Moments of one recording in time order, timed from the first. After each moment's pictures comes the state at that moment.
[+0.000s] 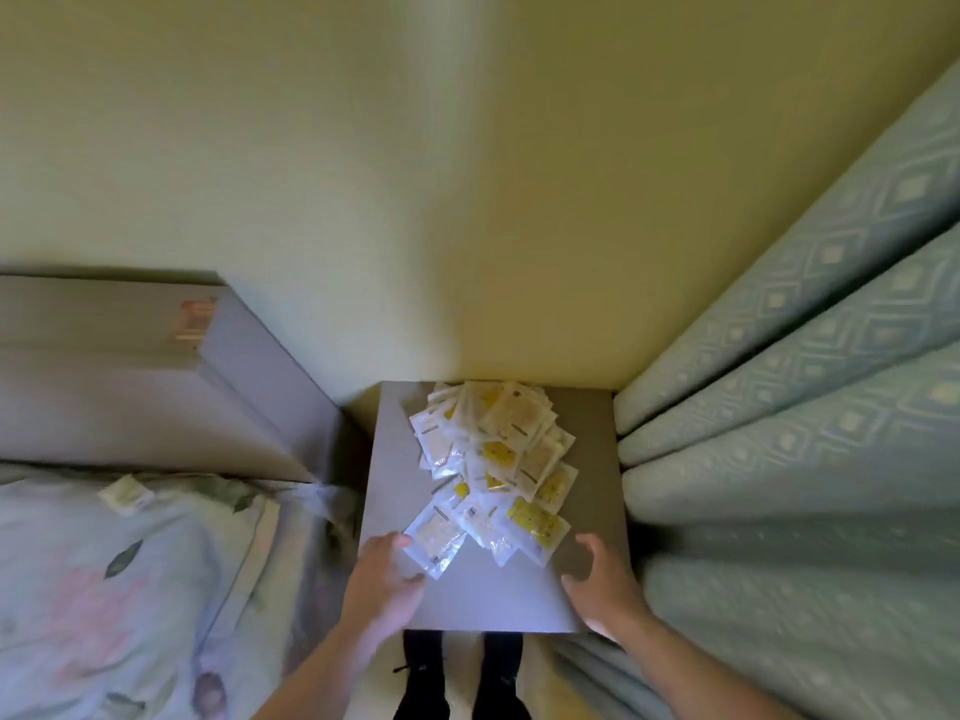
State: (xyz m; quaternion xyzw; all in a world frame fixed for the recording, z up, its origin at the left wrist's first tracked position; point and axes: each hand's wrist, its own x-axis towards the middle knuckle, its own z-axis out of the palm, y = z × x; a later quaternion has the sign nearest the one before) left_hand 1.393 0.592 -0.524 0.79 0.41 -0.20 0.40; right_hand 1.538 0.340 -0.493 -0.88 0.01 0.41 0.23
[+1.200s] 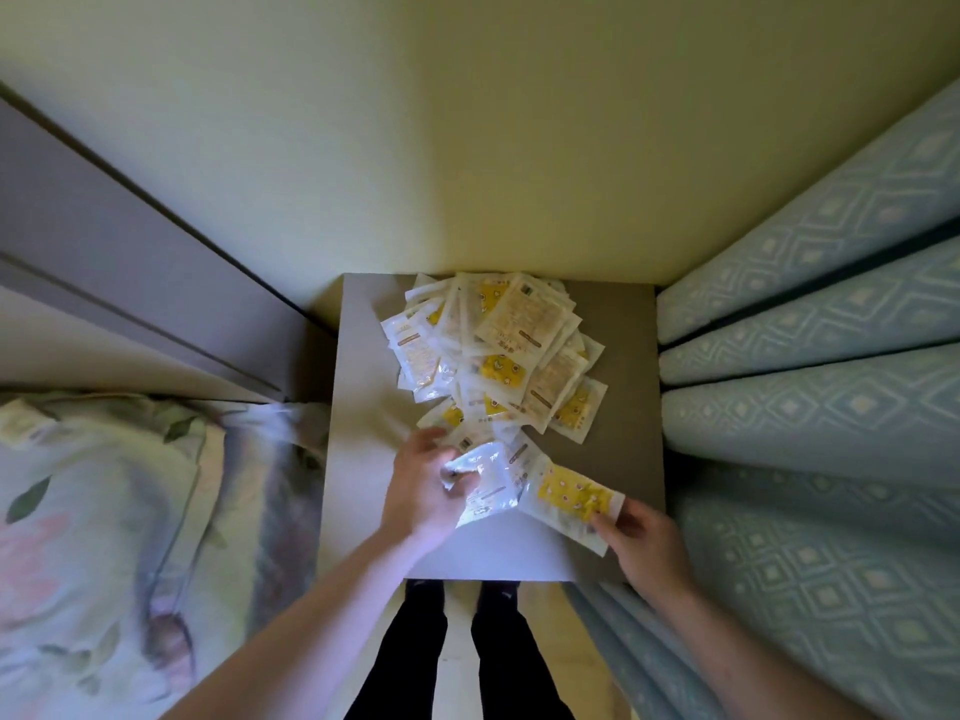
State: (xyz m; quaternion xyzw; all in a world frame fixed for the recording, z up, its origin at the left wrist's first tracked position) left_hand 1.460 0.561 -0.644 0.86 0.30 -0.13 0.40; right_hand 1.542 0.294 -0.626 -0.83 0.13 0.36 0.41
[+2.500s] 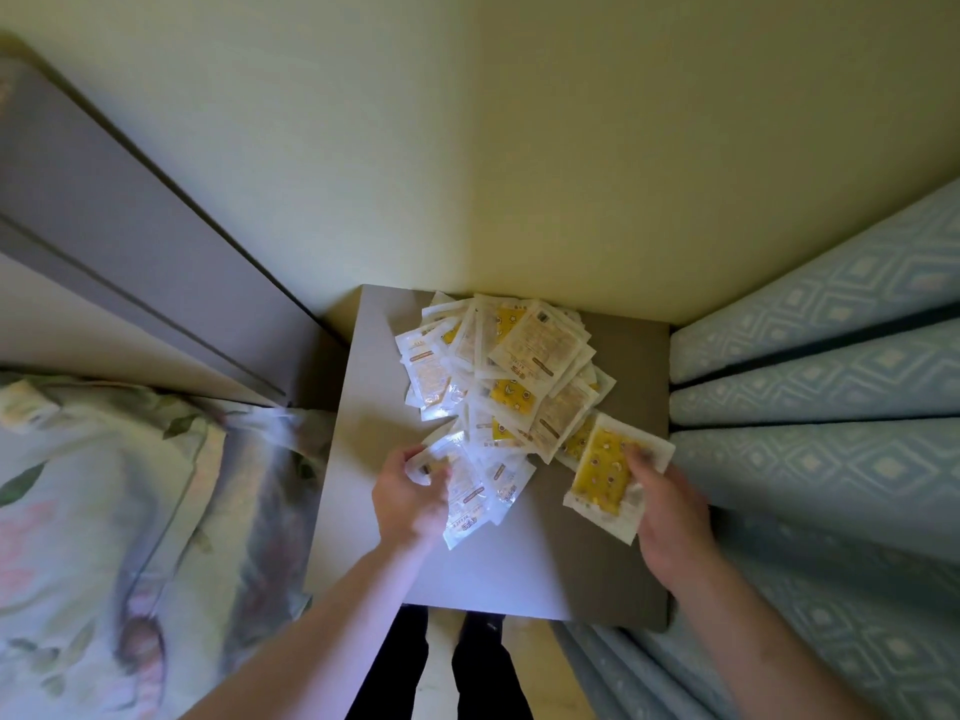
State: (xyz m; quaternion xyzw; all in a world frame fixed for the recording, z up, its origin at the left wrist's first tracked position) left_hand 1.477 0.556 -0.642 0.57 0.59 0.05 0.57; right_hand 1.616 0.355 -0.577 -0.67 0.29 0.31 0.61
